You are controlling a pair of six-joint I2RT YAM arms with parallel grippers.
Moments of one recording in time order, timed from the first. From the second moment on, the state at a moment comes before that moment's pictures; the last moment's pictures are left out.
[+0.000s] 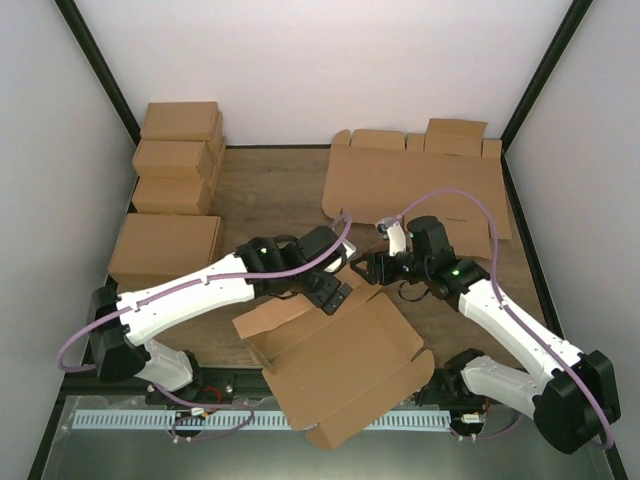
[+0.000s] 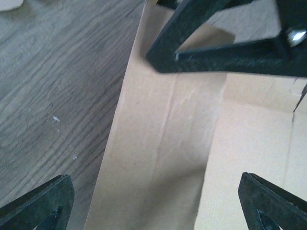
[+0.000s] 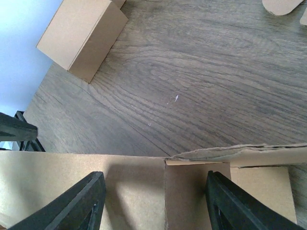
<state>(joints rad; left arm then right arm) -1.10 1.47 1.39 -0.94 -0.09 -0.27 0.49 1.03 0.72 -0.37 -0.48 0.33</state>
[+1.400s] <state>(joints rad) -1.15 1.56 1.47 -1.12 -0.36 -0.31 0.49 0.98 0.76 -0.37 -0.34 0.32</state>
